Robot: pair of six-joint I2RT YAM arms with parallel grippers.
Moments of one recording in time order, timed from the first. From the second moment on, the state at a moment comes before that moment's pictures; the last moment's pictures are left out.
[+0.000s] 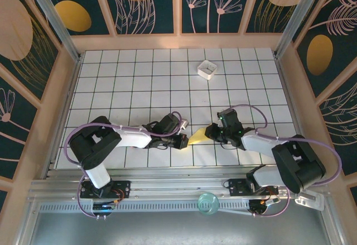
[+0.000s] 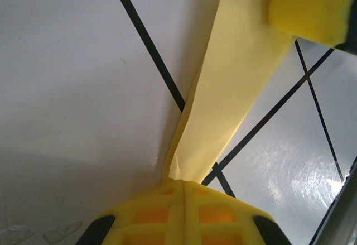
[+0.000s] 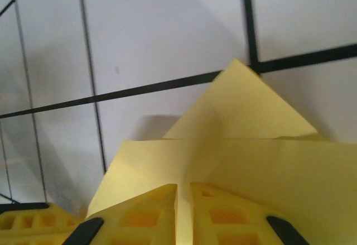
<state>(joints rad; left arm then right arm) -0.90 1.74 0.73 0.12 0.32 -0.61 0.51 1.31 0.41 0.02 -0.28 0.77</state>
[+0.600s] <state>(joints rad) -0.90 1.74 0.72 0.15 0.32 -0.60 0.73 1.37 0.36 0.27 -0.37 0.94</state>
